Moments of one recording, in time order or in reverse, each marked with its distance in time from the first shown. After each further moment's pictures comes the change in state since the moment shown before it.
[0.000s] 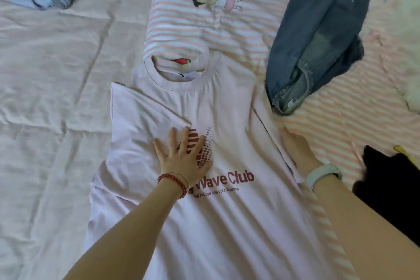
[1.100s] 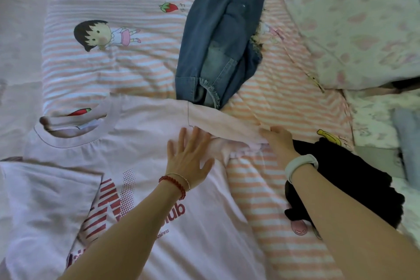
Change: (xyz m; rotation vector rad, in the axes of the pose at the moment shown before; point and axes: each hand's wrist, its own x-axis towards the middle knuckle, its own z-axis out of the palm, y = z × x) left_hand 0.067 0.183 -0.052 -0.011 0.076 0.468; right_hand 0.072 0.048 -0.133 0.368 0.215 0.050
